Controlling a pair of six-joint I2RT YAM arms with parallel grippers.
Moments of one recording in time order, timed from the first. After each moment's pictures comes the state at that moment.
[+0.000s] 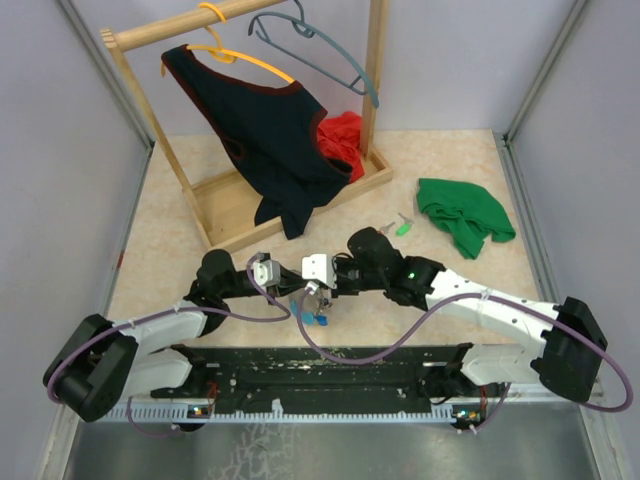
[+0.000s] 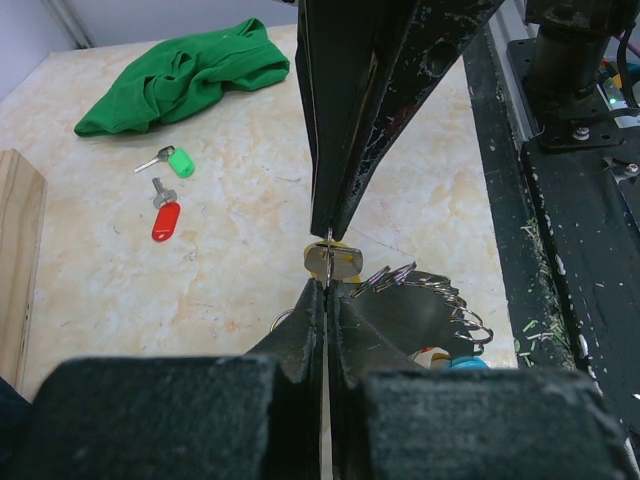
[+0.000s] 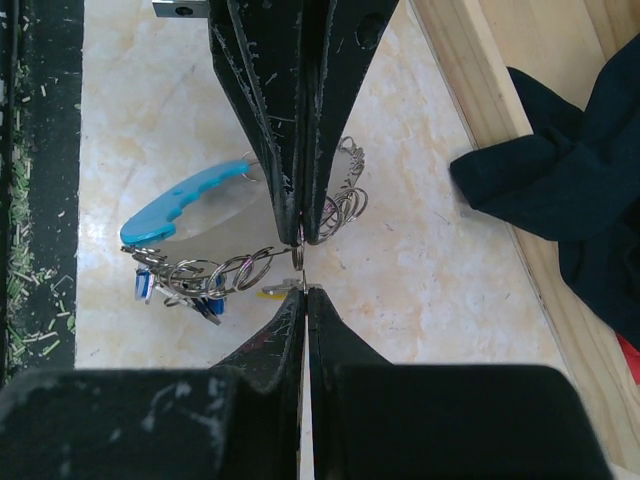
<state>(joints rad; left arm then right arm) -0.58 1.17 0.28 0.86 0.87 0.22 0.96 1.19 0.85 -0.28 -0.27 -0.67</state>
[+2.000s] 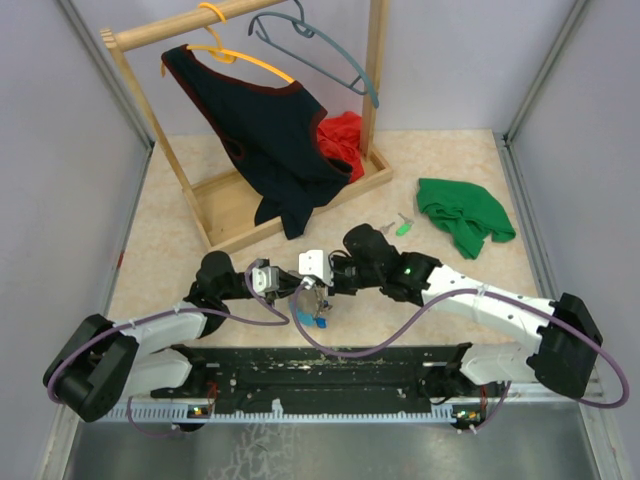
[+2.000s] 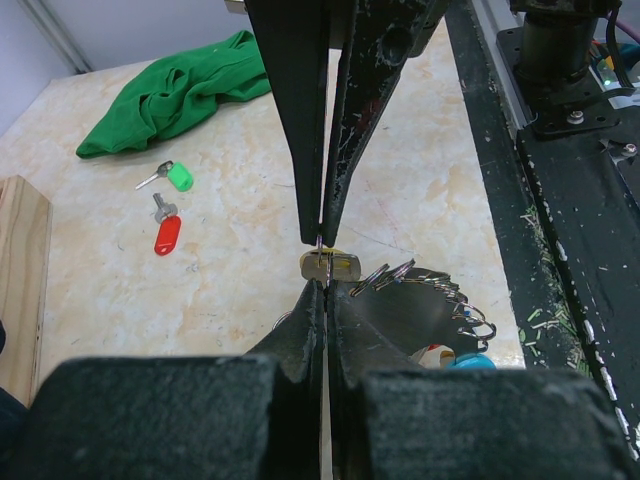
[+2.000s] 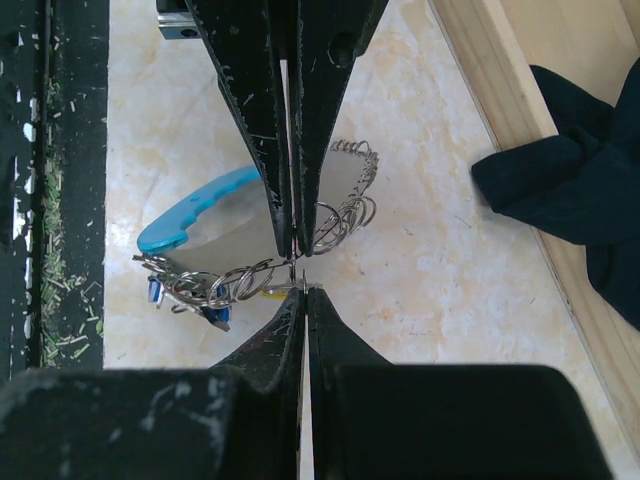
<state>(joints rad) -0.58 1.17 0.26 0.88 0.91 0.28 0.96 1.22 0.90 -0.32 -0.30 -0.62</state>
